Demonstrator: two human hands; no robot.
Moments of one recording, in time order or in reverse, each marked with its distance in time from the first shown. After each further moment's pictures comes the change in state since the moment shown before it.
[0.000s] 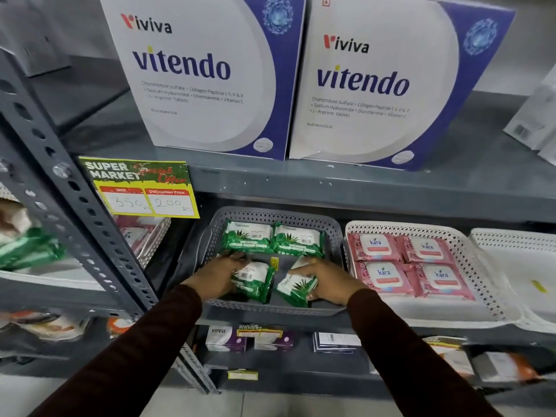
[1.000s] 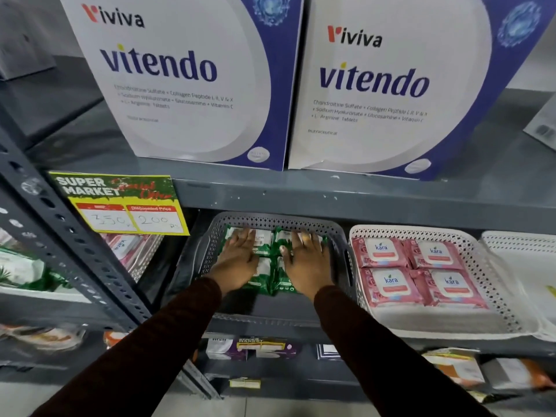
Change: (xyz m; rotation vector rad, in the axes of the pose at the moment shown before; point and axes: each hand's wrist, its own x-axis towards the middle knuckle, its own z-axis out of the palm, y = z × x) left_hand 0.046 0.025 -0.006 -0.196 0.151 -0.108; right_hand 0.059 -0.040 0.009 -0.203 0.467 0.107
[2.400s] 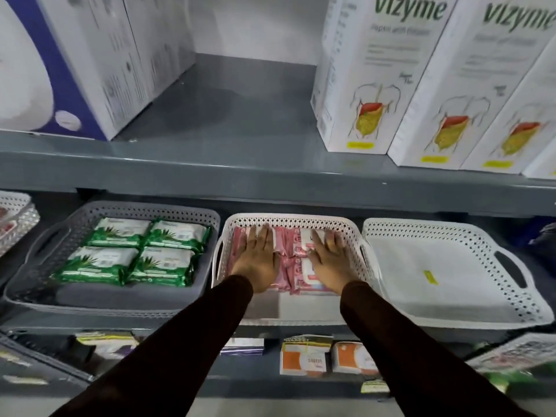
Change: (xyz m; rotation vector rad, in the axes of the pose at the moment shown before) left_hand 0.092 0.263 0.206 0.382 0.091 0.089; right_hand -0.027 0.358 -0.067 0.071 -0.144 0.098
